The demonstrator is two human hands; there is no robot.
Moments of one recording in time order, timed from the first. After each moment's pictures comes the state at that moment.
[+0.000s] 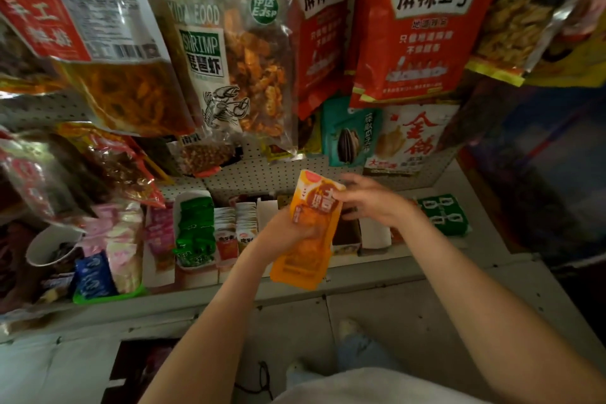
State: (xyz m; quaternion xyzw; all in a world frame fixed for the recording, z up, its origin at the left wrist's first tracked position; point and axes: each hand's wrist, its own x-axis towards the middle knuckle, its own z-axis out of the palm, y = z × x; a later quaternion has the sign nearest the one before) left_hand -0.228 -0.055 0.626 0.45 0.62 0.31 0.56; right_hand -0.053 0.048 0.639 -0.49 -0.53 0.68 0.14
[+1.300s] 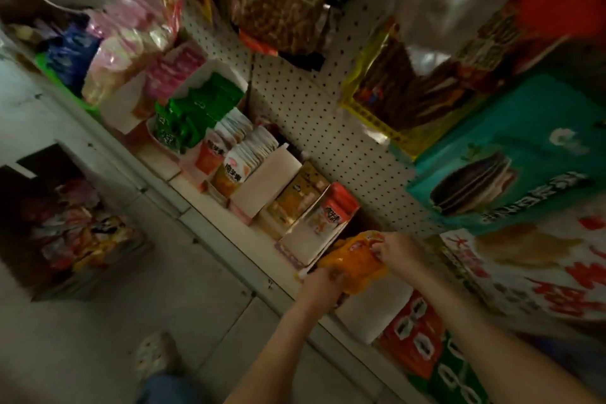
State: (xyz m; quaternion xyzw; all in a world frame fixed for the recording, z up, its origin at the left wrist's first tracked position) left_hand -0.091 0.077 0.335 0.17 0.73 0.41 0.51; right_hand -0.061 0.243 0.395 -0.40 -0.88 0.10 -0.24
